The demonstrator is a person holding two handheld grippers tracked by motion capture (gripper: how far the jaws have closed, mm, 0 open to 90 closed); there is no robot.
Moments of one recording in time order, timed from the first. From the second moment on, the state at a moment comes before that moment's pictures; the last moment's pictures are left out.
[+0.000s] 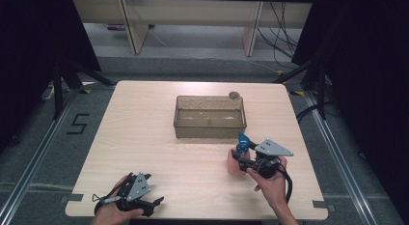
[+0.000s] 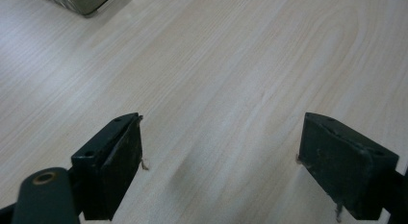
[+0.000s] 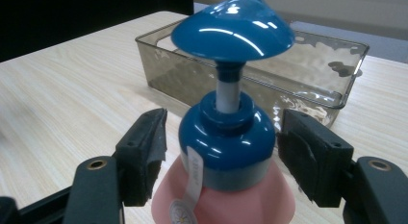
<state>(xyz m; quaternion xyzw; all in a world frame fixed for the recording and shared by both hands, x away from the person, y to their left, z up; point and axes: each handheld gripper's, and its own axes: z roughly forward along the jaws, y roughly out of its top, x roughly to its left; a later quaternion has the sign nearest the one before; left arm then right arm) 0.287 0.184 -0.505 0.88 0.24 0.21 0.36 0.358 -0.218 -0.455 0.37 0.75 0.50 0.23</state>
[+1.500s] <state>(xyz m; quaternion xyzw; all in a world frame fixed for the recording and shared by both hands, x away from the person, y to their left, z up) 0.285 0.187 -0.503 0.88 0.23 0.21 0.36 0.360 -0.211 -0.456 0.37 0.74 0.51 0.24</state>
